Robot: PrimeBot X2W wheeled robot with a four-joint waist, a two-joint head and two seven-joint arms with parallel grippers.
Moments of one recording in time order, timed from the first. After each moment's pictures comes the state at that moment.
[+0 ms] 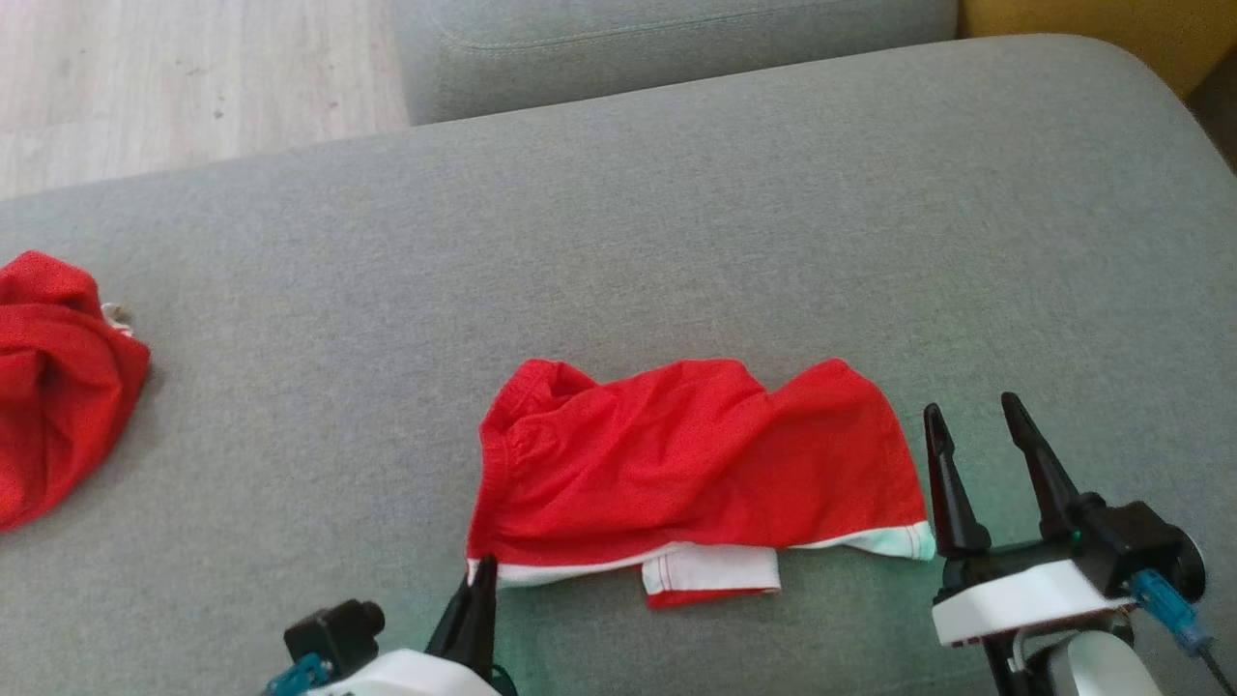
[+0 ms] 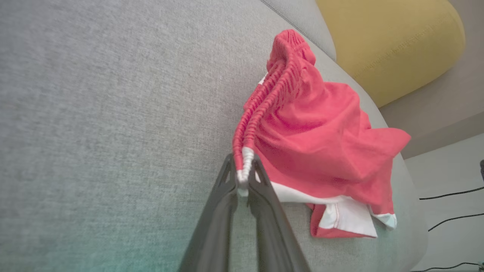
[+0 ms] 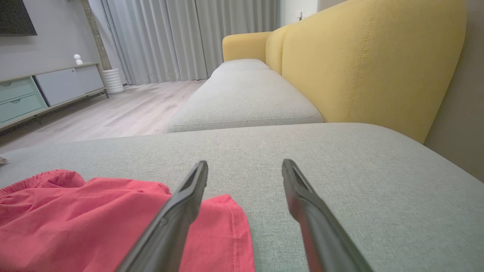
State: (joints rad) left arm -0.01 0.28 -0.72 0.14 -1.08 0.18 -0.14; right arm 0.03 -0.07 0.07 0.17 0.10 0.12 -0.25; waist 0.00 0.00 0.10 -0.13
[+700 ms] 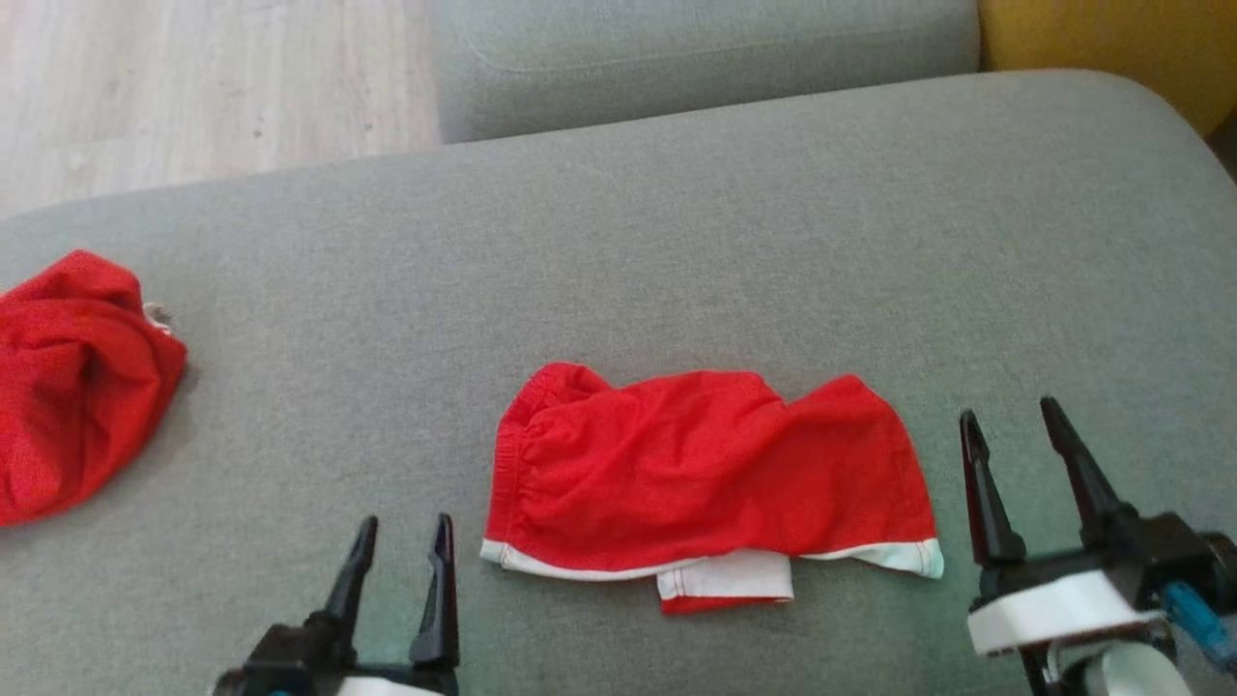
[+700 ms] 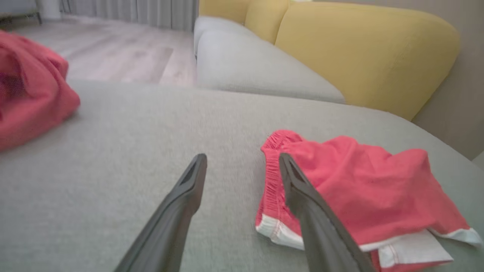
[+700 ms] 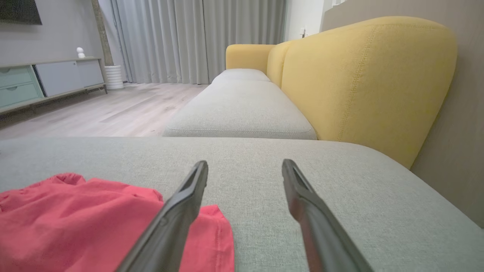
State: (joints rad) left arm 0.05 0.34 -0.61 0.06 -0.66 0.27 -0.25; right arm 0.05 -0.10 0.03 0.14 0.06 0.12 -0.25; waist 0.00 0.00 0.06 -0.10
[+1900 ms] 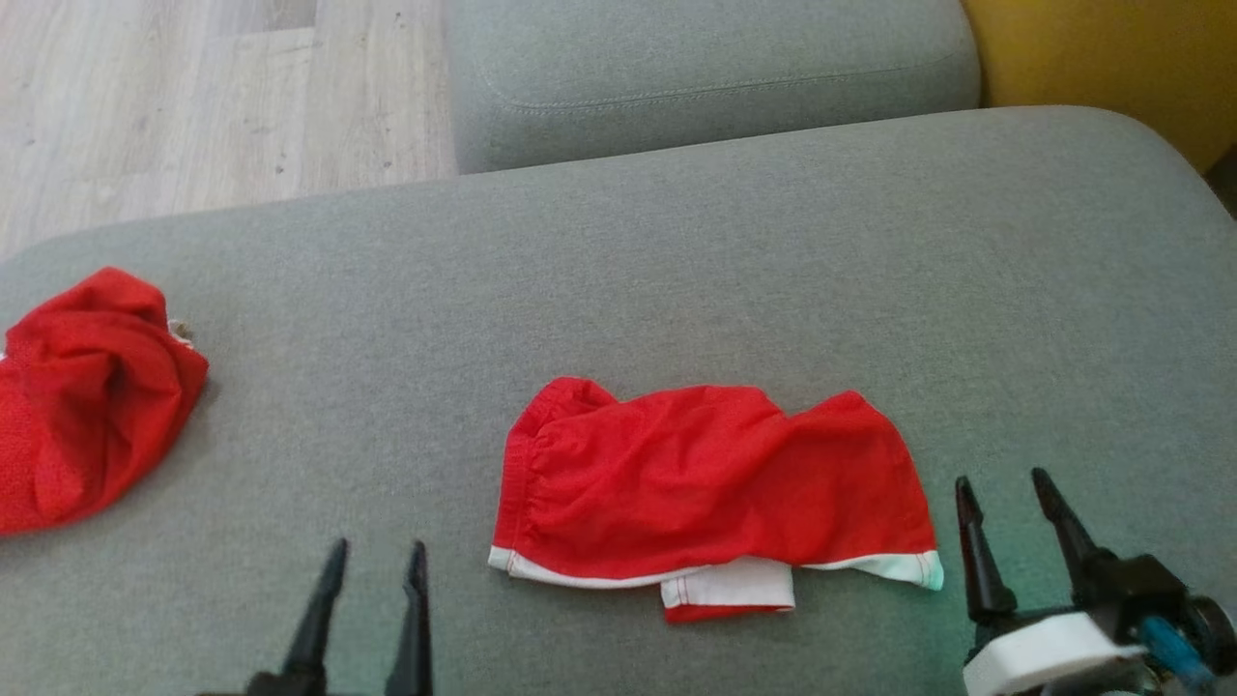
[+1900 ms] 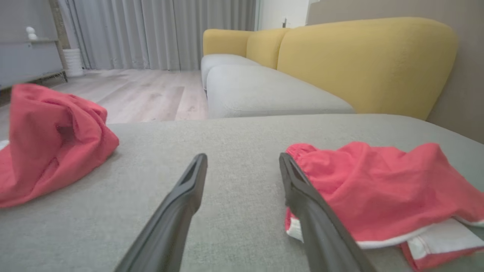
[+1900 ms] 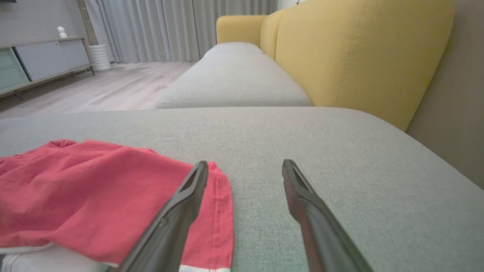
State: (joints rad) left arm 0.20 0.07 -0.17 0.11 -0.15 -0.03 -0.25; right arm 0.11 -0.07 -0.01 0.23 0.03 0.12 -0.24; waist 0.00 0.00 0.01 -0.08
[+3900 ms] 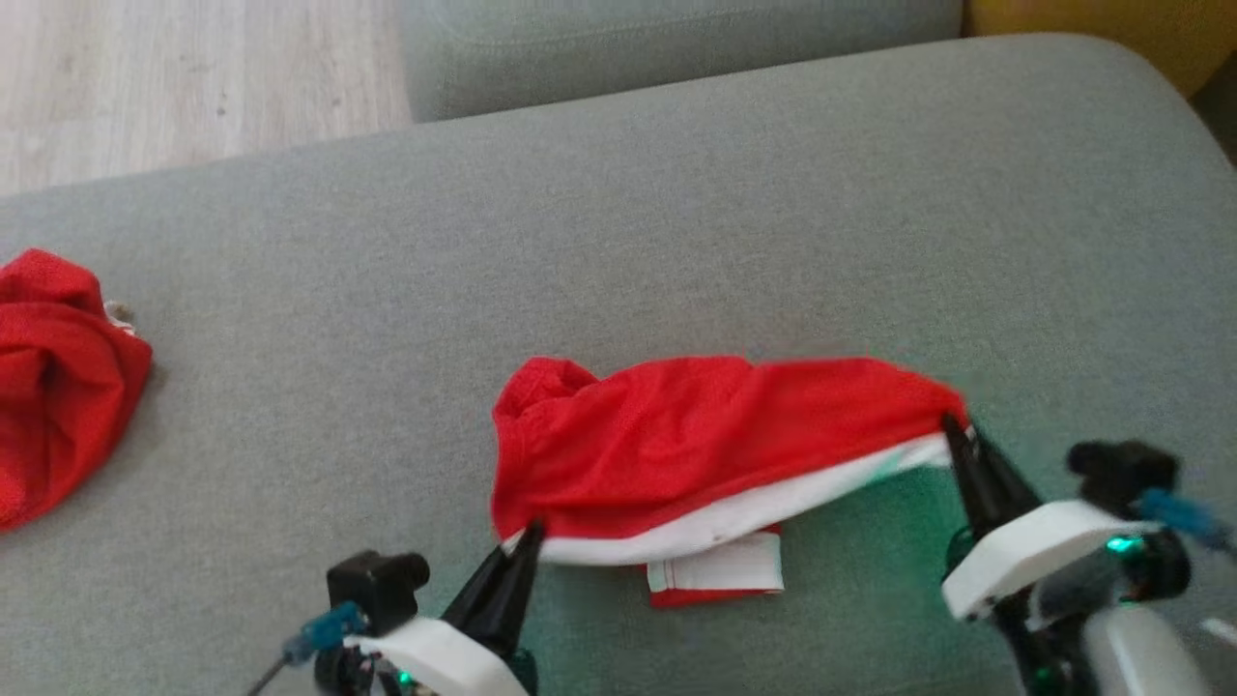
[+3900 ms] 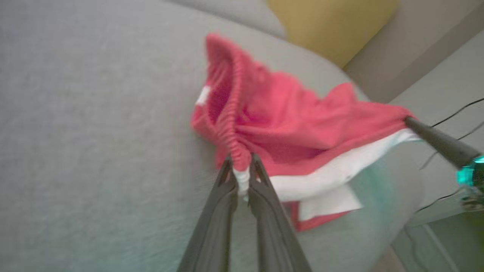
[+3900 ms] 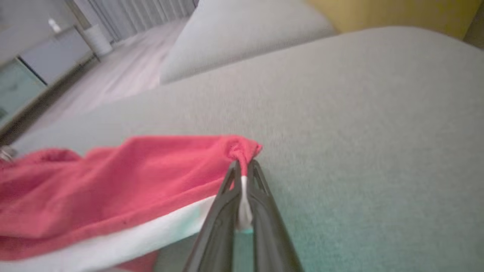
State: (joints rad) left arm 0.04 0.11 -0.41 0.13 -0.54 -0.12 0.14; right arm -0.01 -0.10 0.07 0.17 0.33 0.12 0.13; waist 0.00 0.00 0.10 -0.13
